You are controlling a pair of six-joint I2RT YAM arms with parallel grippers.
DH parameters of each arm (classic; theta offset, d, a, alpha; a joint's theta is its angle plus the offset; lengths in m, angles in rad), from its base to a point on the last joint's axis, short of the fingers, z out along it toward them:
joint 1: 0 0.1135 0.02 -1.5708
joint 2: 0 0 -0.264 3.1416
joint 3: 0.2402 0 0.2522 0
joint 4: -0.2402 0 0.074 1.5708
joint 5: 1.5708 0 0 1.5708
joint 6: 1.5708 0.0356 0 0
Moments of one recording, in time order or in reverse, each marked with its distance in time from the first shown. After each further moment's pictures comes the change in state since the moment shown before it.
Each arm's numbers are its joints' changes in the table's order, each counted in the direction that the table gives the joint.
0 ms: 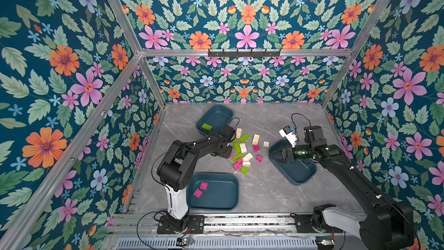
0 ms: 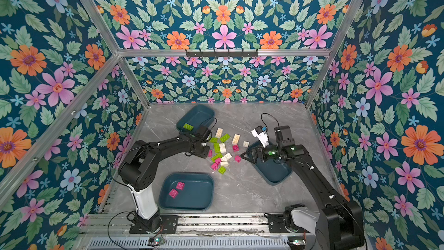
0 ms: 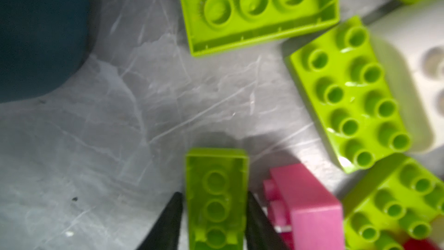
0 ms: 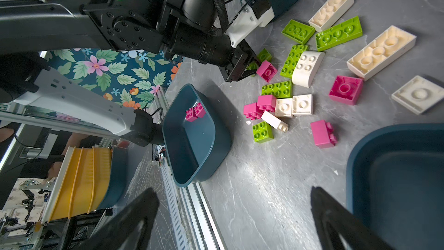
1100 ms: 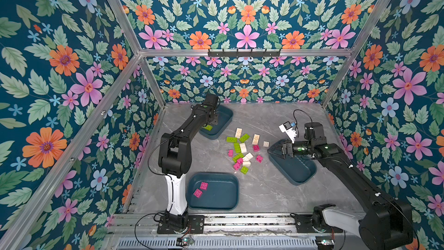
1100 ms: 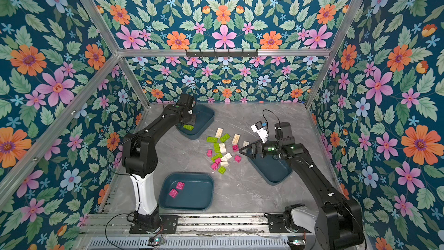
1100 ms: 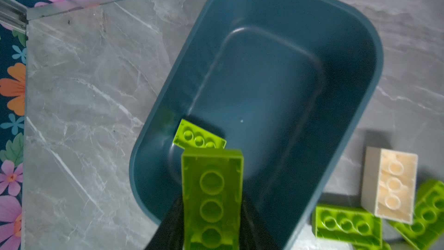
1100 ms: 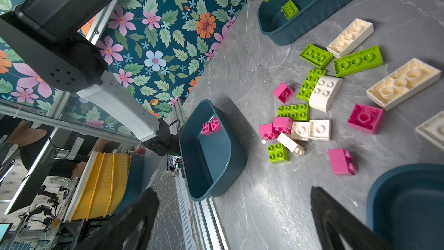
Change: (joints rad) left arm 0.248 0.185 0.615 -0.182 -0.090 0.086; right arm 0.000 0.018 0.011 0.135 -0.082 0.101
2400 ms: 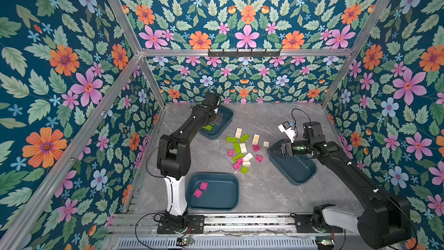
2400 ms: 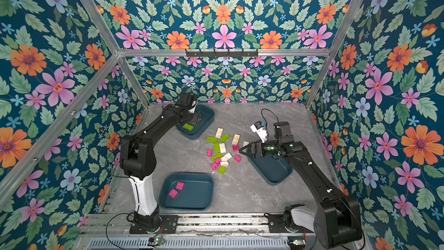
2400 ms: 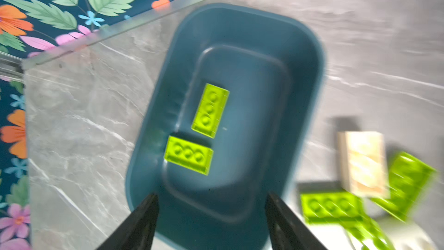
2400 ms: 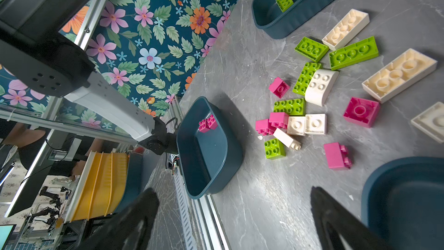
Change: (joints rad) left arm -0.024 -0.115 -0.100 0.043 0.077 0.113; right arm 0.001 0.030 0.025 -0.049 0.014 -0.023
